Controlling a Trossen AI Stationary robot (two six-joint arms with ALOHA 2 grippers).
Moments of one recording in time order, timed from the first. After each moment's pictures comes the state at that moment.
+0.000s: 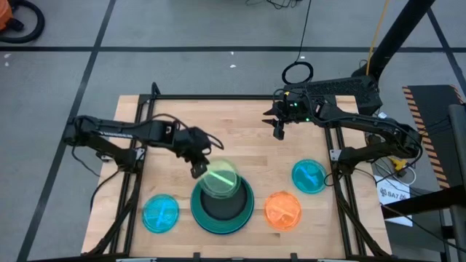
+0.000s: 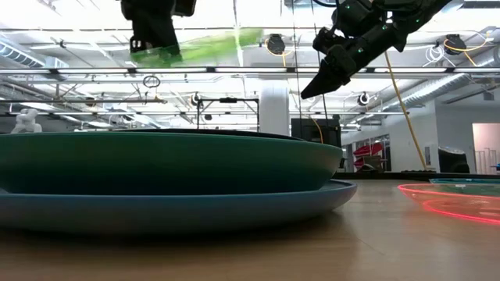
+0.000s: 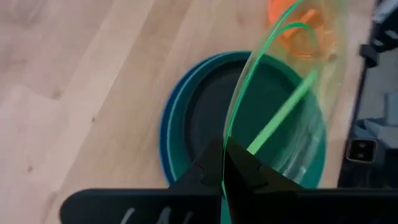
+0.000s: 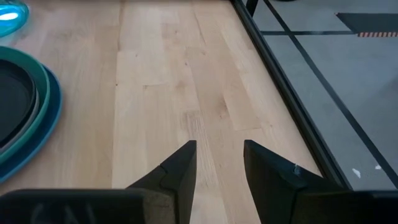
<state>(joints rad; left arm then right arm) -0.03 1.35 1.18 -0.80 0.11 -0.53 -0.52 1.23 0.81 -0.16 -0.21 -0.26</state>
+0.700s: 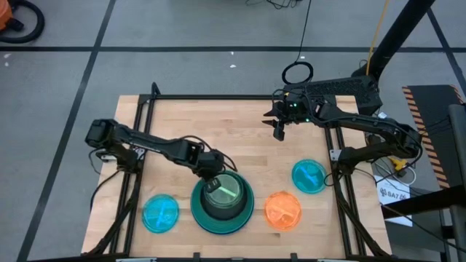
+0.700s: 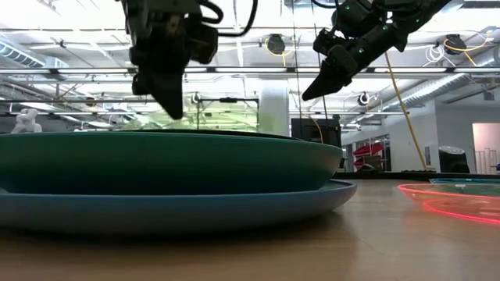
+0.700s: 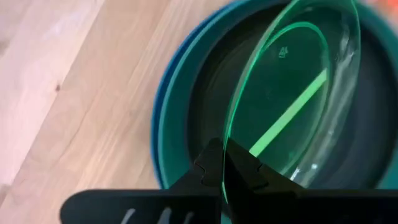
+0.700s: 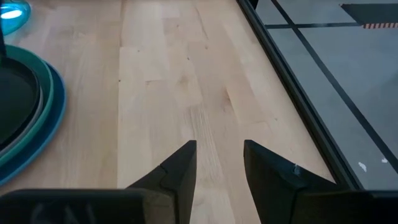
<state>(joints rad) -0.14 1.63 1.18 -0.76 0.04 -0.65 -0.52 1.23 0.81 -0.18 -0.21 -0.24</state>
